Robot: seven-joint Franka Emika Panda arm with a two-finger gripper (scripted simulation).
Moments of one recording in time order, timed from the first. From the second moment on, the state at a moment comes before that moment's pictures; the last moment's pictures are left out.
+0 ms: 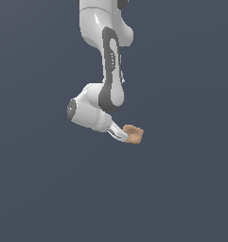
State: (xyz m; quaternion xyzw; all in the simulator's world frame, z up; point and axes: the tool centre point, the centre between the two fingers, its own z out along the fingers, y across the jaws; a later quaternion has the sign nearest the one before) arm -0.056 0.032 0.084 -0.84 0.42 0.25 0.25
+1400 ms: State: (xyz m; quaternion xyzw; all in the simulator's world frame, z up) arm -0.065 0.071 0.066 -0.76 0.48 0.31 0.31
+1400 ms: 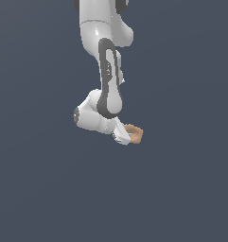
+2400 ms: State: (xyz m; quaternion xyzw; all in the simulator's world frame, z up) arm -0.040 0.039 0.092 -0.76 0.50 0.27 0.31
